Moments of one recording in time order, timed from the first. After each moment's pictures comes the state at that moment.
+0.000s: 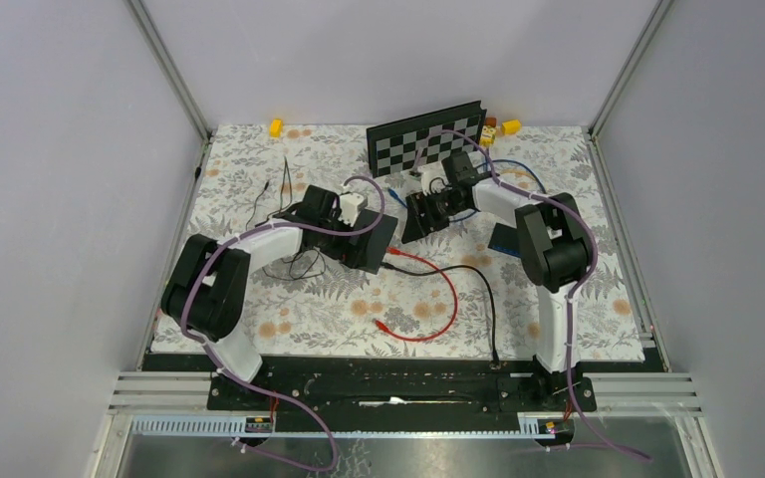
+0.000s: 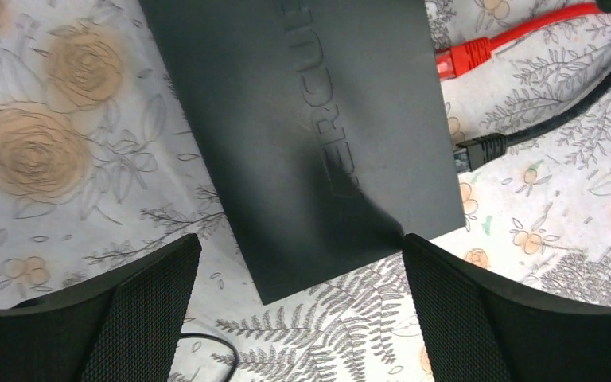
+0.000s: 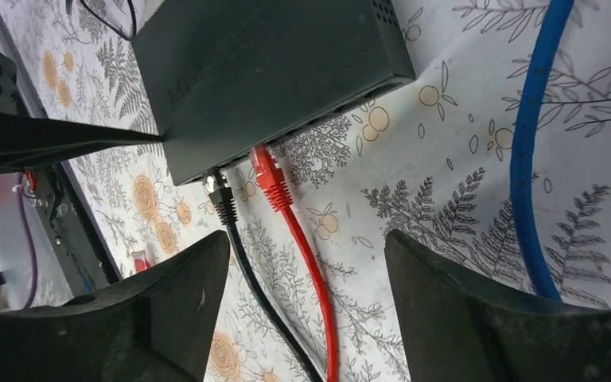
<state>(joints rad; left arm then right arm) -0.39 1.68 0.96 -0.24 0.31 0.09 0.38 2.09 1.47 -0.47 -0.76 -0.08</state>
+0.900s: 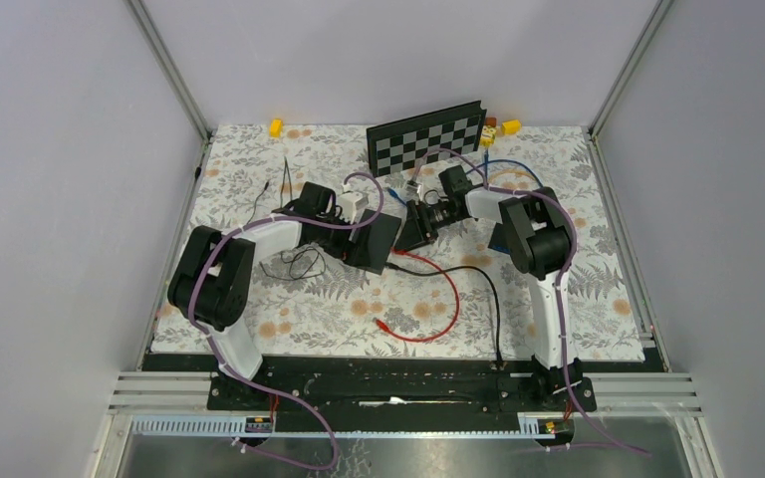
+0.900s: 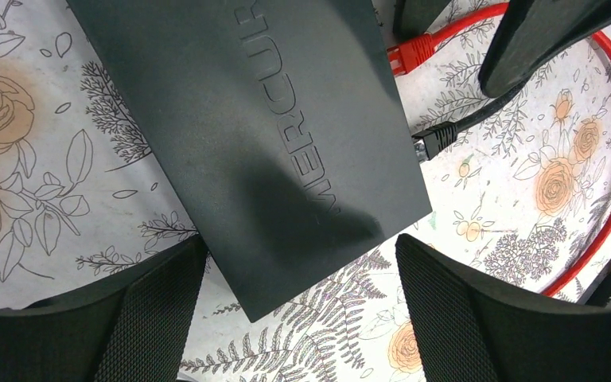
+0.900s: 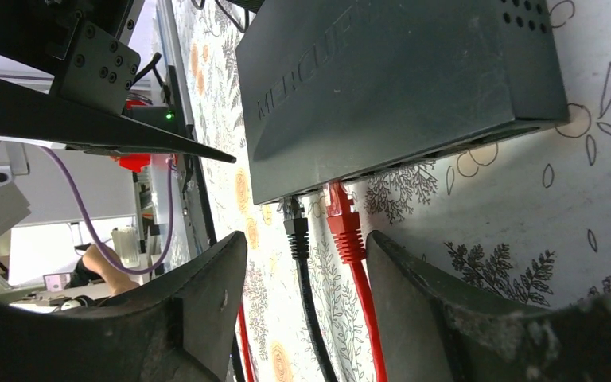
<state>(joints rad) -0.36 1.76 0.99 -0.24 0.55 0.09 0.37 2.27 1.47 -0.36 -1.13 0.06</state>
